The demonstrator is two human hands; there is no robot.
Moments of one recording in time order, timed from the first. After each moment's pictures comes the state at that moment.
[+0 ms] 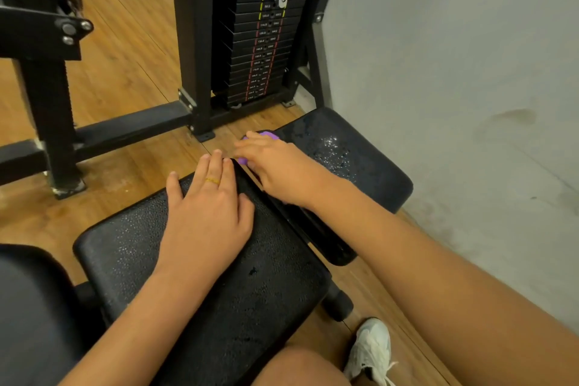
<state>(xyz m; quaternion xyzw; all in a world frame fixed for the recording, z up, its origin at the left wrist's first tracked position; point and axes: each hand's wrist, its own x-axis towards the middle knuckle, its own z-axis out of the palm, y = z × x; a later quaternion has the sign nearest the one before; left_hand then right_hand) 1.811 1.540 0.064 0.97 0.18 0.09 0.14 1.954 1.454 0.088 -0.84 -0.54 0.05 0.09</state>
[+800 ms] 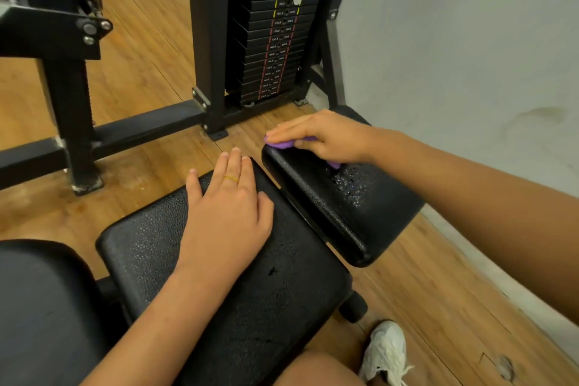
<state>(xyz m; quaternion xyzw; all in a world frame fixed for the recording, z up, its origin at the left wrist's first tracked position) 1.813 1.541 0.066 0.97 0.18 0.09 0.15 2.029 1.431 0.119 -0.79 -0.58 0.17 0.08</state>
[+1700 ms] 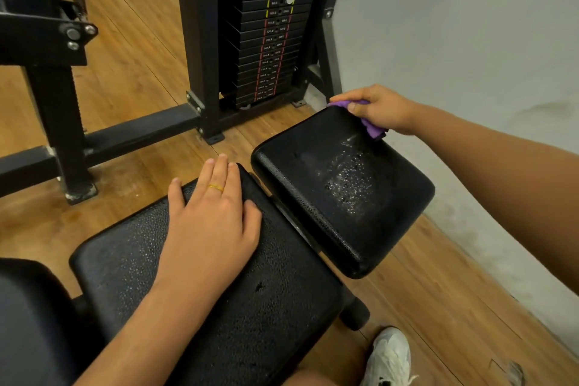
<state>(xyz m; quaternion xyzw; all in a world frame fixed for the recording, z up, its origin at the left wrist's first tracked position) 1.814 1.543 0.065 0.97 0.18 0.09 0.15 2.117 1.369 0.127 -0.91 -0.30 0.20 0.22</state>
